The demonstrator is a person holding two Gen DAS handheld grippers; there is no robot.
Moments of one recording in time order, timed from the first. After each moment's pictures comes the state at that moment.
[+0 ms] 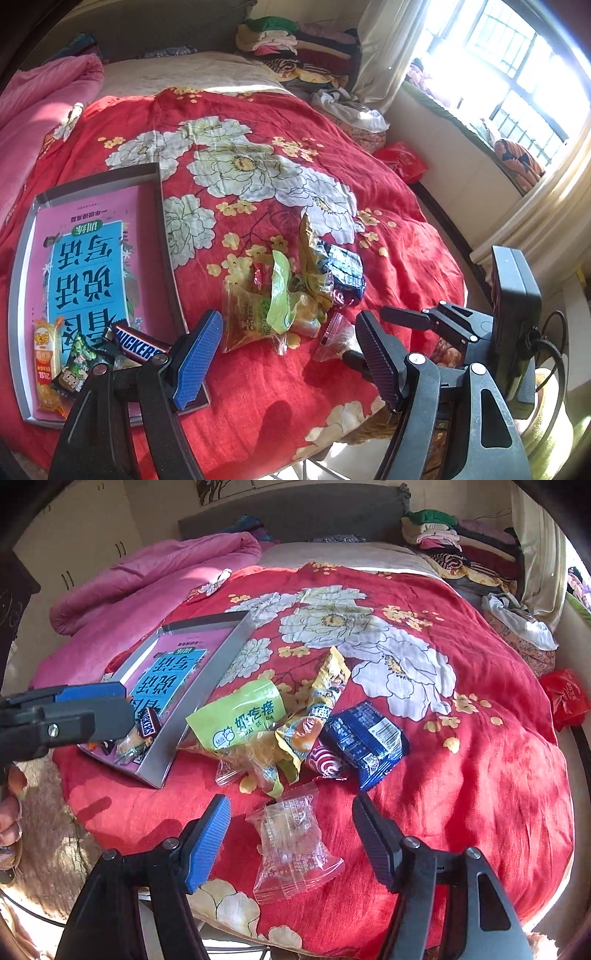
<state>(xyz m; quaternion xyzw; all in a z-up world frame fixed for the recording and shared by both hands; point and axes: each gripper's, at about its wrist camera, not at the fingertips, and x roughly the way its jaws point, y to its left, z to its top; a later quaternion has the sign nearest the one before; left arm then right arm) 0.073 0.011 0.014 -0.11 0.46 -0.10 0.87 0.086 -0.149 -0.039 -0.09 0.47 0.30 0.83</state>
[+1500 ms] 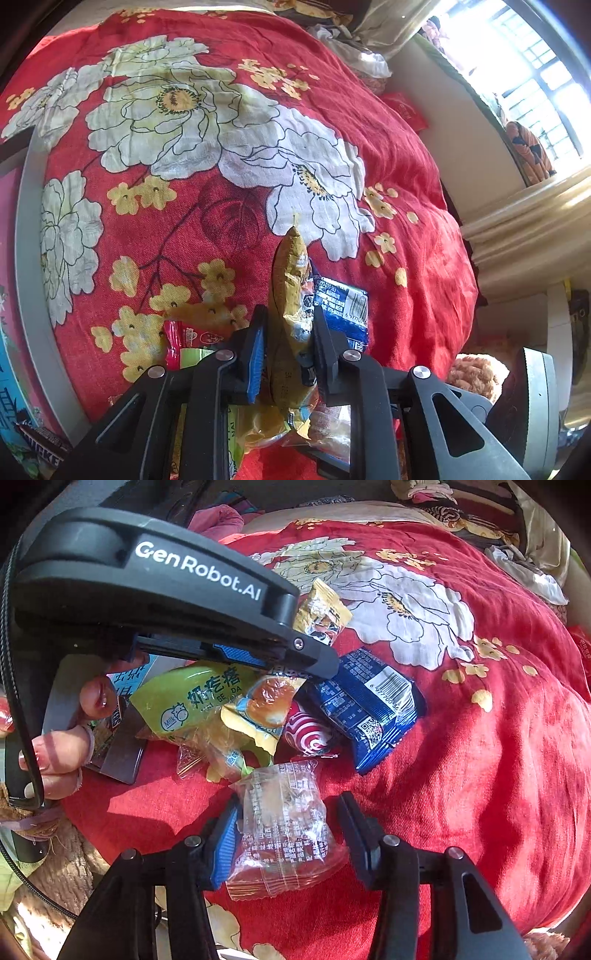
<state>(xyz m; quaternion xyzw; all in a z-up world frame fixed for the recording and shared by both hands) 0.201 -0.035 -0.062 -0.16 0.58 -0.14 0.79 0.126 -0.160 -0.078 -0.04 0.53 0.30 0.79</state>
